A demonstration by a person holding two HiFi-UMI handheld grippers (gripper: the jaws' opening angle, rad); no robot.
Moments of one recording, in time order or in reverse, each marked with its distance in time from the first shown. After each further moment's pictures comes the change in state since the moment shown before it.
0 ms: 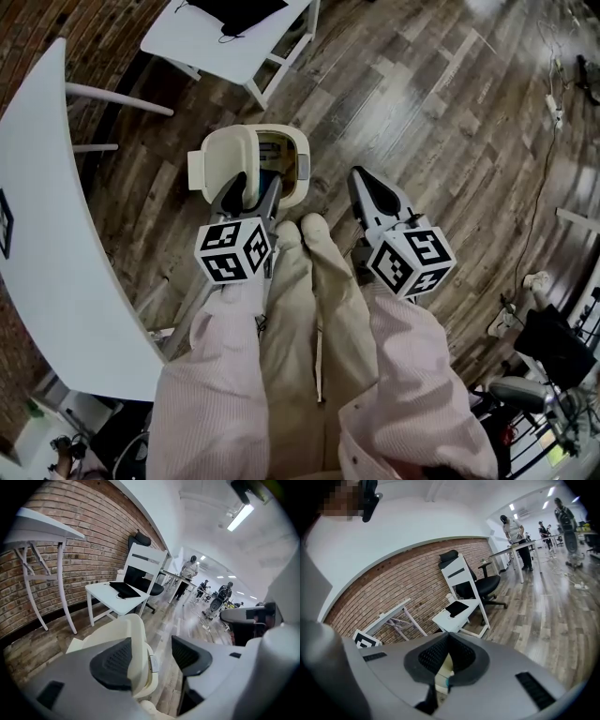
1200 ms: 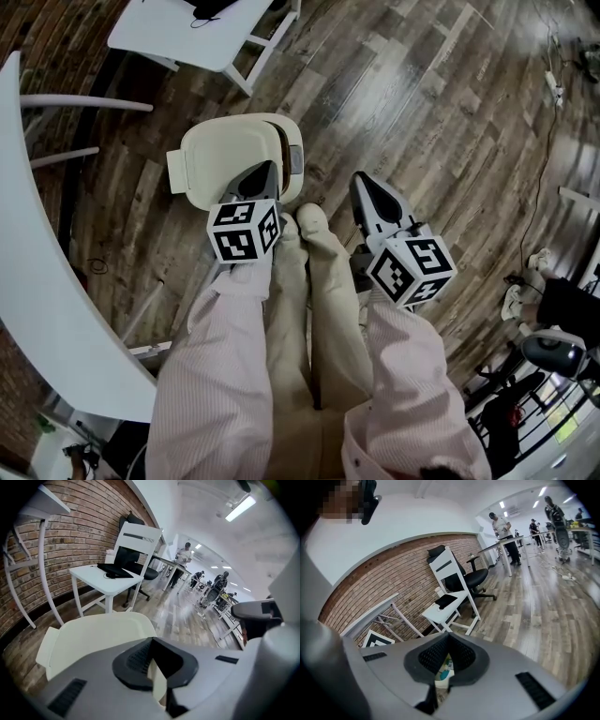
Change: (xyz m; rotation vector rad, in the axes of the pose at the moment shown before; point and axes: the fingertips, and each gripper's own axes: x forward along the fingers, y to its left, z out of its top) left arm 0.077 -0.001 -0.059 0.062 0.143 -0.073; right arm 0.006 -0.037 -0.056 0.079 0.030 -0.103
